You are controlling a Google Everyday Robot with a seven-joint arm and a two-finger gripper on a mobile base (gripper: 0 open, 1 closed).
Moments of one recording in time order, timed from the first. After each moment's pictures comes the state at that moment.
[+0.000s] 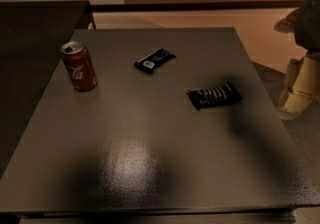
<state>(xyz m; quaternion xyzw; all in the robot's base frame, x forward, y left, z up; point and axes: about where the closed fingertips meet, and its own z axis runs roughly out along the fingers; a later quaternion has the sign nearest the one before) 0.438 -0.217 0.976 -0.60 0.78 -0.03 0.16</state>
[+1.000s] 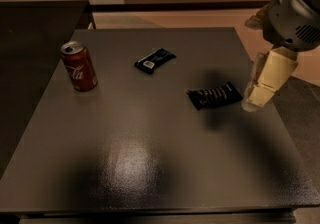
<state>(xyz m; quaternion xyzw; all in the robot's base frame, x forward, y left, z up) 0.456 -0.166 0.975 -0.61 0.76 0.01 0.20</state>
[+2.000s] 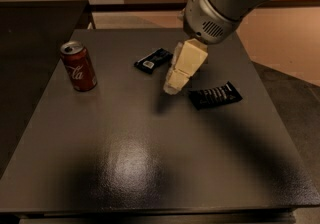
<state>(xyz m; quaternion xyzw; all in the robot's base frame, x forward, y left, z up) 0.512 -0.038 0.962 -0.63 0.72 0.07 0.28</state>
